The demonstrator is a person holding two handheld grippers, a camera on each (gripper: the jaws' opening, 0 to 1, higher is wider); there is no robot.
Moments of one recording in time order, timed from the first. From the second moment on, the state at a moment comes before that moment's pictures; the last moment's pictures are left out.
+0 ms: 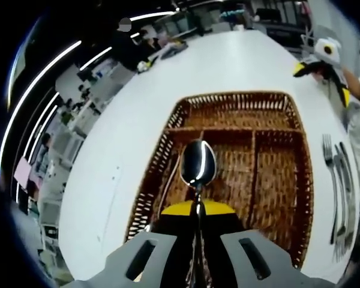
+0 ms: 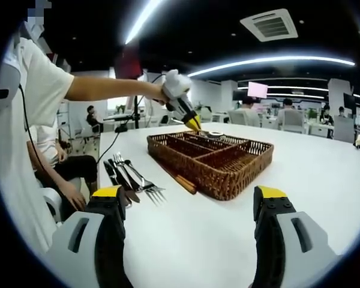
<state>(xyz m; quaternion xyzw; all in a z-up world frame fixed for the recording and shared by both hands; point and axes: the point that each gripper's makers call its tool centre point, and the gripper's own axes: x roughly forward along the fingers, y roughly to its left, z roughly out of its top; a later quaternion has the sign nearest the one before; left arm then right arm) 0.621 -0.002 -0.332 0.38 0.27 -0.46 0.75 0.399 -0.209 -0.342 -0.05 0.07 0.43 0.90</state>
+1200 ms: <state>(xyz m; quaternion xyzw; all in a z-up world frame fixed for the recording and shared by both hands) 0.639 -0.009 -0.330 0.41 0.25 -0.46 0.74 0.406 -0.213 -0.343 -0.05 0.07 0.43 0.90</state>
